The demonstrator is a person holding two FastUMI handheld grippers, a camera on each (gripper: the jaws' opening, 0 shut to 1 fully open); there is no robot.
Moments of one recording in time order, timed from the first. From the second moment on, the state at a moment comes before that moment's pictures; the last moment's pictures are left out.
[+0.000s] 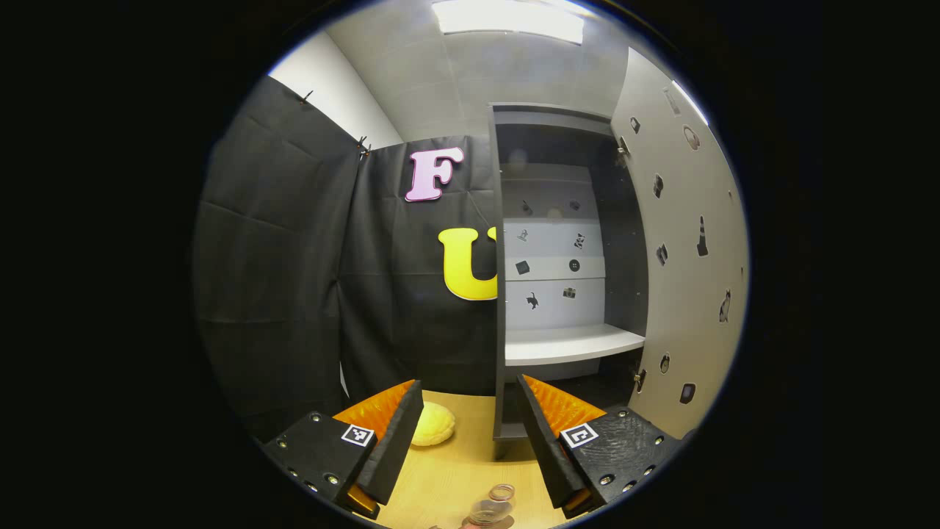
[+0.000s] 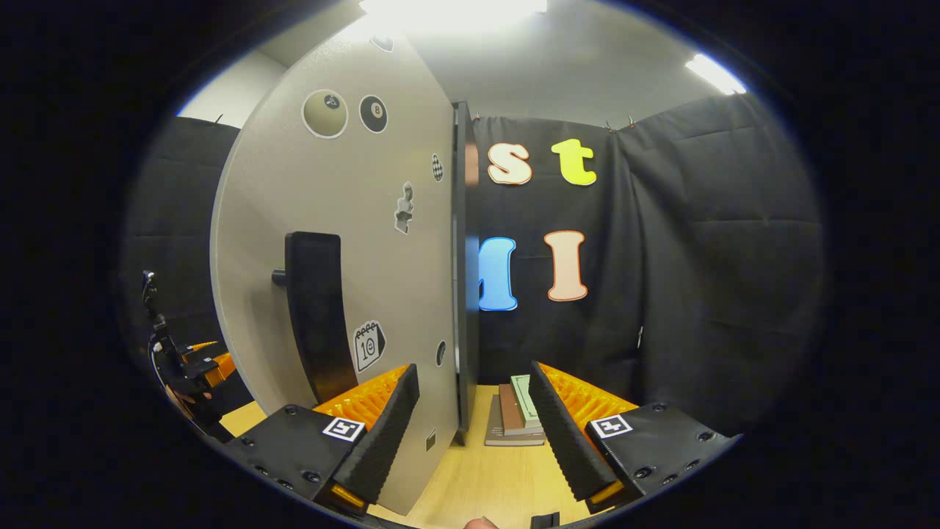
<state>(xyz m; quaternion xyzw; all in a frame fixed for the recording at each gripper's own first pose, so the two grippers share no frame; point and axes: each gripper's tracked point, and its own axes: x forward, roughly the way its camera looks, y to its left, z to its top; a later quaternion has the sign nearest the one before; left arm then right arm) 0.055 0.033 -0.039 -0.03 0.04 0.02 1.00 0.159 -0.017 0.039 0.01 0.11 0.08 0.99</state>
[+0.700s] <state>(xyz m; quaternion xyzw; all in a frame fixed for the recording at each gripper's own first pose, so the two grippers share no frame) 0.035 0.071 -0.033 -0.04 0.04 0.03 1.00 0.162 0.052 0.040 0.01 0.11 0.11 0.99</state>
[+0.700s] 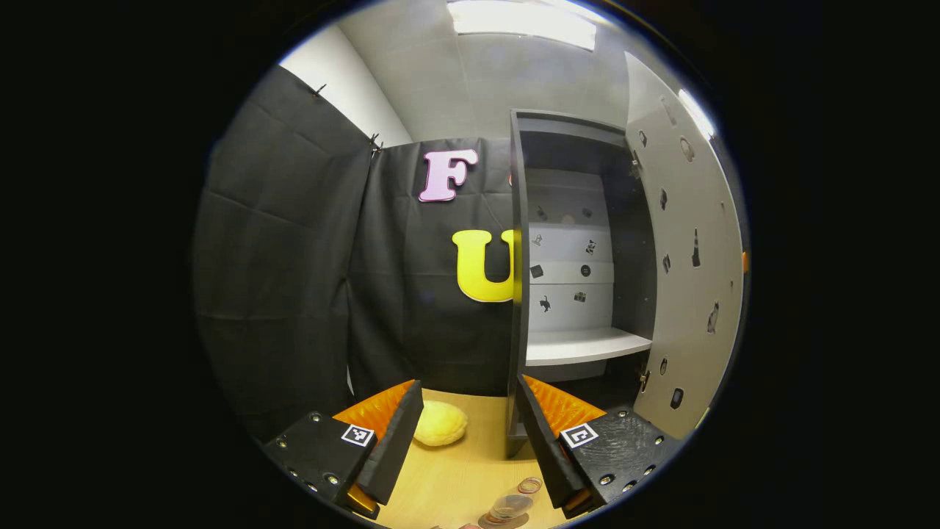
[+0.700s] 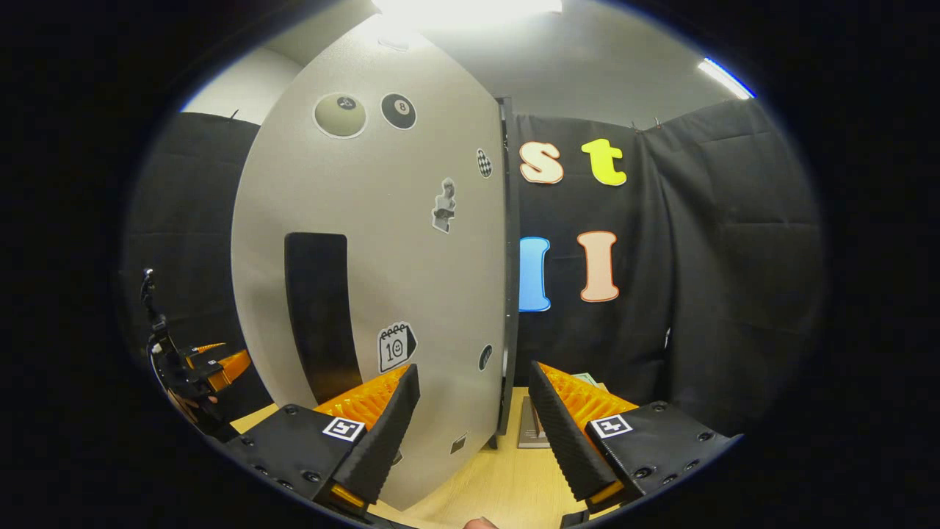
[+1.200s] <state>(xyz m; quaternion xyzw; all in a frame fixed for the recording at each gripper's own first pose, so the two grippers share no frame) 0.019 0.115 -0.037 -0.03 0.04 0.04 1.00 0.181 0.109 0.039 0.01 0.10 0.14 0.99</state>
